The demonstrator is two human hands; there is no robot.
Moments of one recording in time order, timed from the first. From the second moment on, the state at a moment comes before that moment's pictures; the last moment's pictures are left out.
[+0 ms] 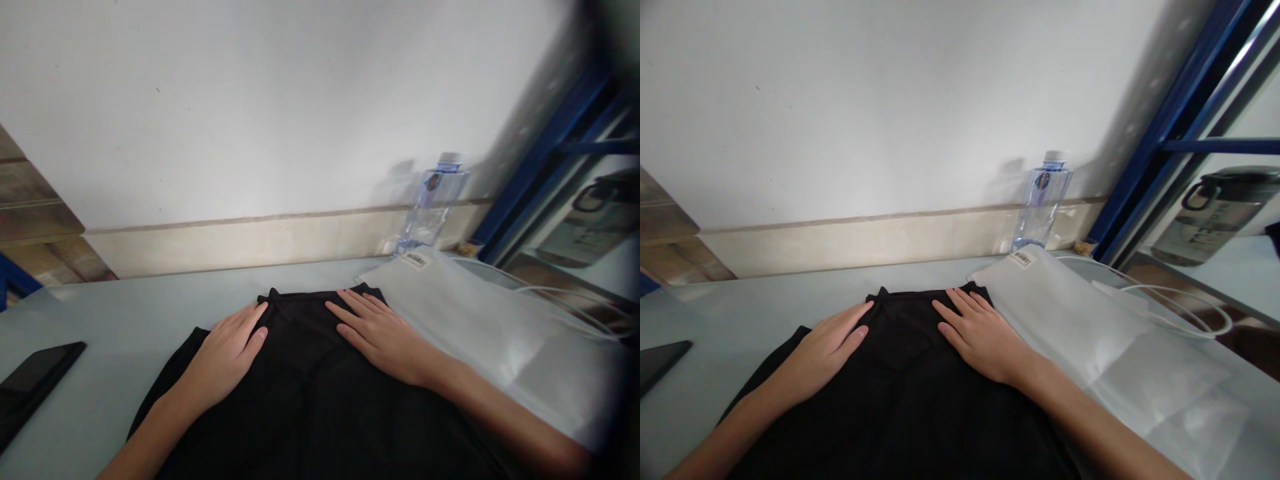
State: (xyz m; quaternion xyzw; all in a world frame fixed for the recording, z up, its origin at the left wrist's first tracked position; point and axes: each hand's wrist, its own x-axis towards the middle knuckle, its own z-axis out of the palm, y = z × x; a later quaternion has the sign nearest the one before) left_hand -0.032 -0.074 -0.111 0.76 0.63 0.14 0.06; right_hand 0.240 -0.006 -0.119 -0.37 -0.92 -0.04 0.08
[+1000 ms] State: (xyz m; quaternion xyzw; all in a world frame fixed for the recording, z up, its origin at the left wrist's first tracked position) left_hand -0.034 -0.086 -0.102 0.84 0.47 0.28 -0.02; right_hand 0.225 -0.050 -0.081 -0.28 -0.73 0.57 0.24
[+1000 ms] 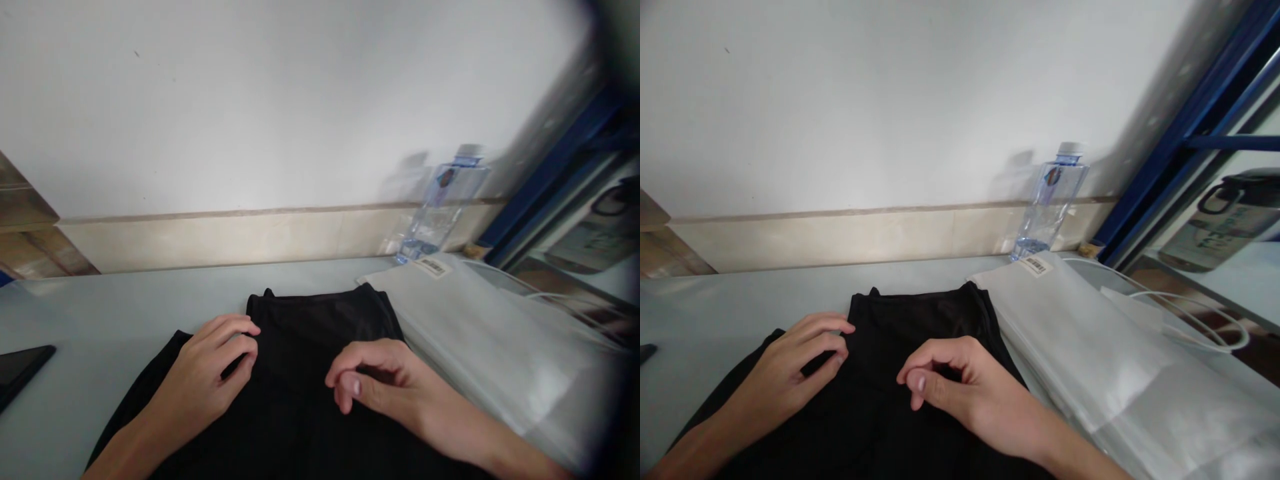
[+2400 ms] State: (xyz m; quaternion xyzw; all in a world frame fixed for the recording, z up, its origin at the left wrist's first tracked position) left_hand -0.034 -0.087 -0.102 0.83 0.47 0.28 0.03; right_hand 0.223 -0.049 -0.085 -0.27 -0.73 0.61 0.16
